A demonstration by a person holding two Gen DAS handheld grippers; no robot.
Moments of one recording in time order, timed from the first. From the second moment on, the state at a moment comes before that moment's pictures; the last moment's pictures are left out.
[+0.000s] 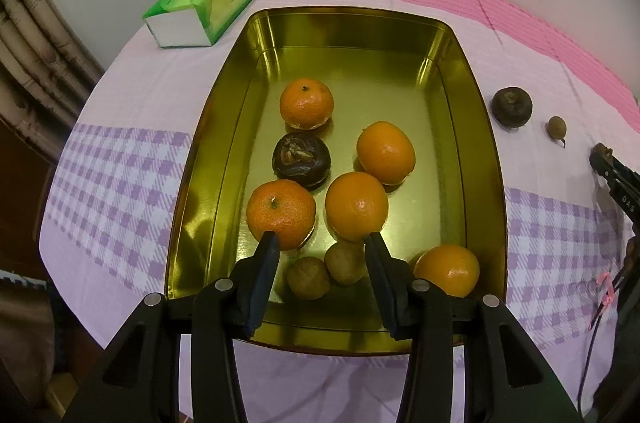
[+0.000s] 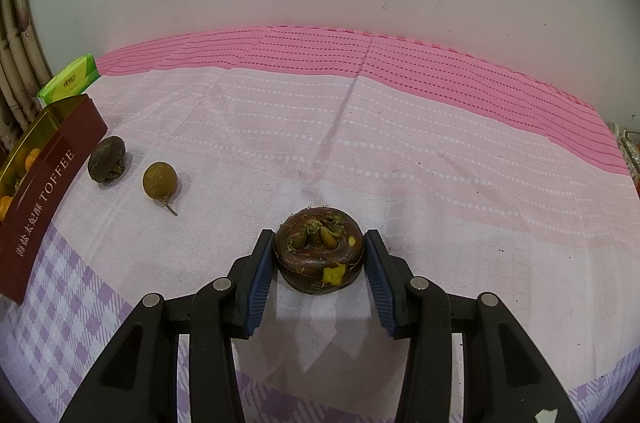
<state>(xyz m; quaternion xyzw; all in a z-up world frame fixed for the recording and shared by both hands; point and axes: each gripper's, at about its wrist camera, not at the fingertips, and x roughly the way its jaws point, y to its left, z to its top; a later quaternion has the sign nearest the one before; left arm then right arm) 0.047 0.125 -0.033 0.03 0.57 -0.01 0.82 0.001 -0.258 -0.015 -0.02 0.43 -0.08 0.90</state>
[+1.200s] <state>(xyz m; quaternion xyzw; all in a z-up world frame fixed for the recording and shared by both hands) 0.046 0.178 -0.016 -0.01 0.53 0.04 0.85 0.010 -0.253 -0.017 -0.02 0.43 -0.11 0.89</state>
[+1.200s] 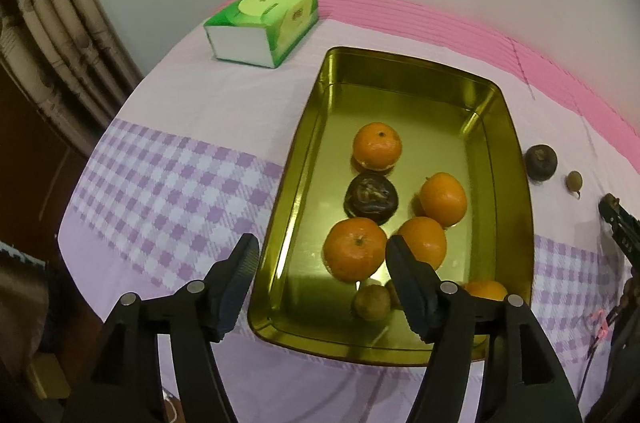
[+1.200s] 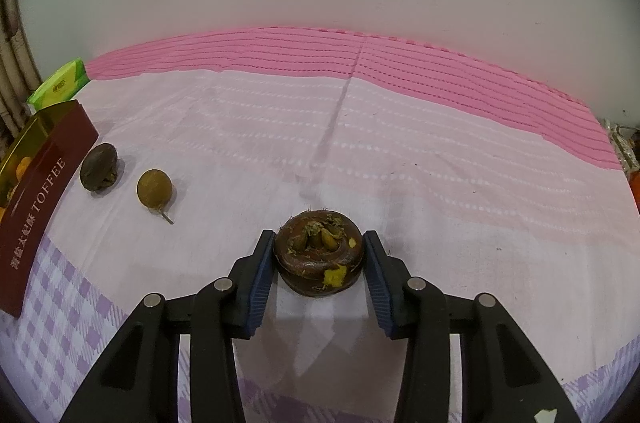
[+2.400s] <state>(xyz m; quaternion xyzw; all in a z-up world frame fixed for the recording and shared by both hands) 0.042 0.184 -0.009 -0.02 0.50 0.05 0.86 0.022 -0.143 0.026 -0.07 0.42 -0.01 0.90</state>
